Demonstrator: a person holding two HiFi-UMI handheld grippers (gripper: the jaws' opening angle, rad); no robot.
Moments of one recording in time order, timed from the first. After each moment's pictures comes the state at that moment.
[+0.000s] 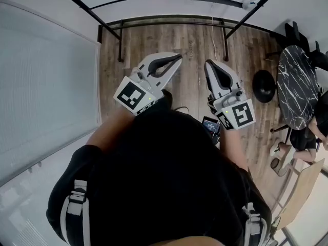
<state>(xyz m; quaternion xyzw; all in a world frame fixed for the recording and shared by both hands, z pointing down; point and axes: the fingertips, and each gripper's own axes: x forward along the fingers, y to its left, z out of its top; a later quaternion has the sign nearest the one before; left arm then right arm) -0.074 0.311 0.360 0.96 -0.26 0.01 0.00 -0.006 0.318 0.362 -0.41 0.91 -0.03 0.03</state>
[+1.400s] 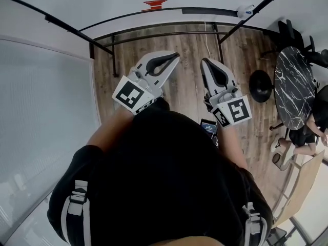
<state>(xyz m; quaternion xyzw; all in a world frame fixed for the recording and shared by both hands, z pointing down) -0.082 0.161 0.358 0.97 -0.23 -0.01 0.01 -0.015 0.171 0.373 -0.47 0.88 -0.05 0.01</state>
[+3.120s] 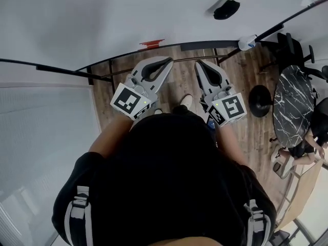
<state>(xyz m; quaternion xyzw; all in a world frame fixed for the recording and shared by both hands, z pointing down) -0.074 -0.082 0.358 0.97 -0.23 0.00 0.02 -0.003 -0.077 0.381 -0.48 0.87 -0.08 0.00</state>
